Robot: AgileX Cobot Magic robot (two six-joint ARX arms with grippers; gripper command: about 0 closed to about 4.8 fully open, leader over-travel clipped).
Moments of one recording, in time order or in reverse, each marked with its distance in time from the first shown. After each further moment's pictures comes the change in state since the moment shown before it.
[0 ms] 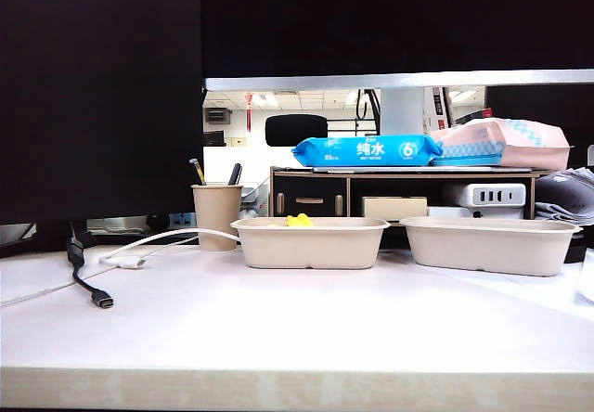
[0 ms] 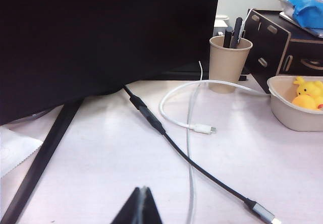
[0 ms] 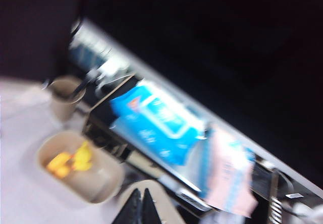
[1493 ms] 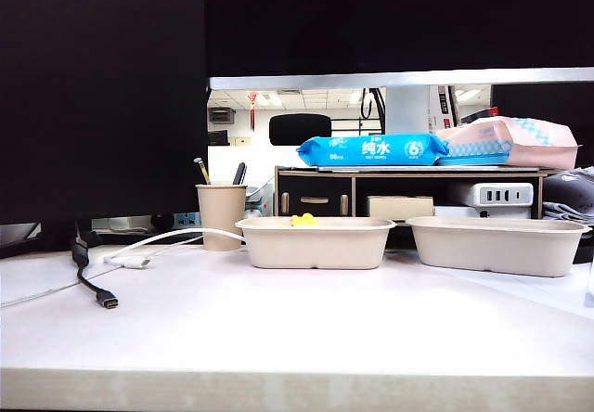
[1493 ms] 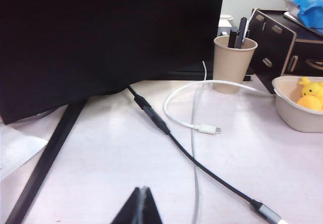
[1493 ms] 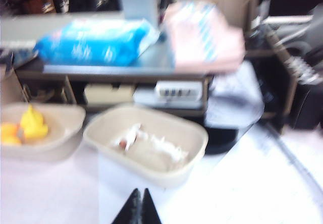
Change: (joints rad) left arm 0.000 0.000 0.000 0.000 0.000 0.000; right arm -1.032 -1.146 -1.680 0.835 -0.878 0.248
